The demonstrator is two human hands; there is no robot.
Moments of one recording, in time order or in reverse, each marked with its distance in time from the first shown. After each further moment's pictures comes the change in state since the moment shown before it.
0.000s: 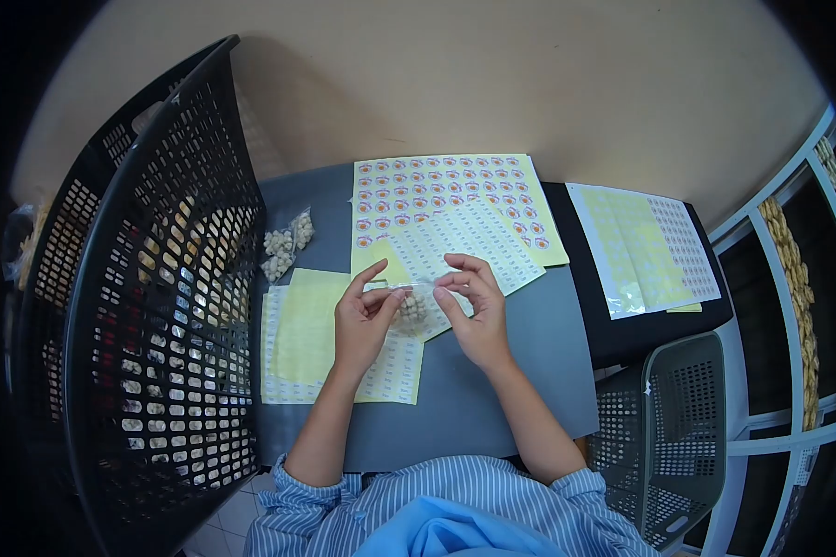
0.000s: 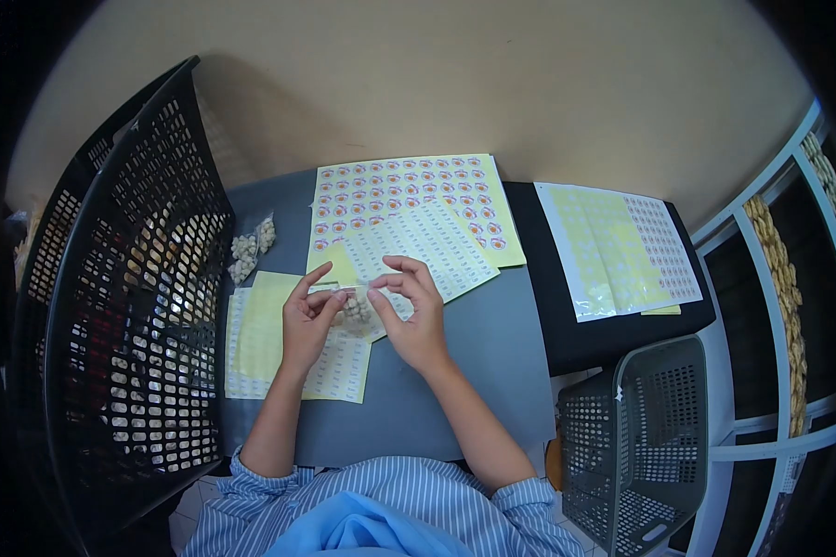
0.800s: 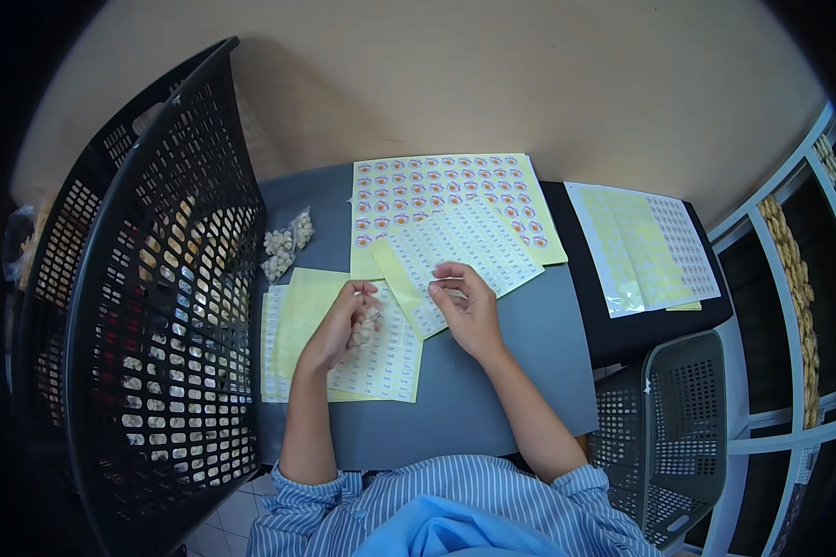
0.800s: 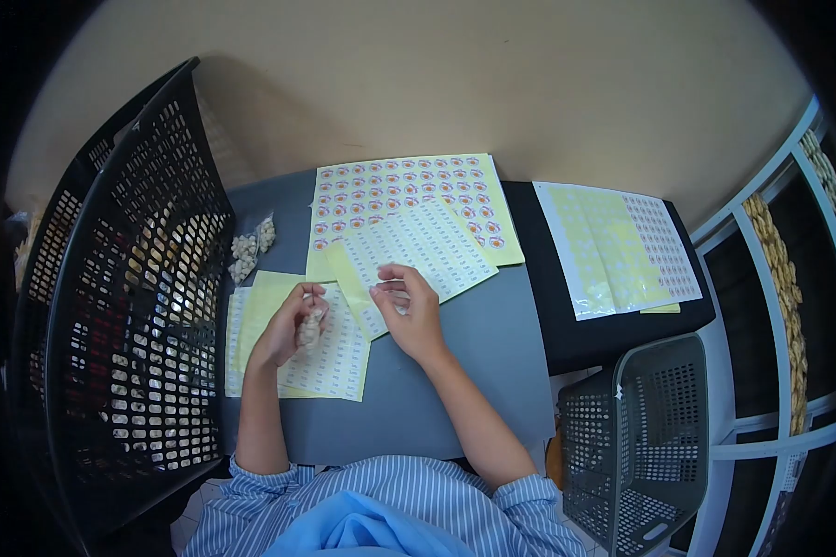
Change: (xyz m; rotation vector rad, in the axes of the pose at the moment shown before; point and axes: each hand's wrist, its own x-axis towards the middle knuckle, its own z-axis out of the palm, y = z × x) left_hand 0.007 0.001 -0.041 -0.051 -0.206 -0.472; right_hand 0.000 0.015 0.000 -0.085 -0.057 0.234
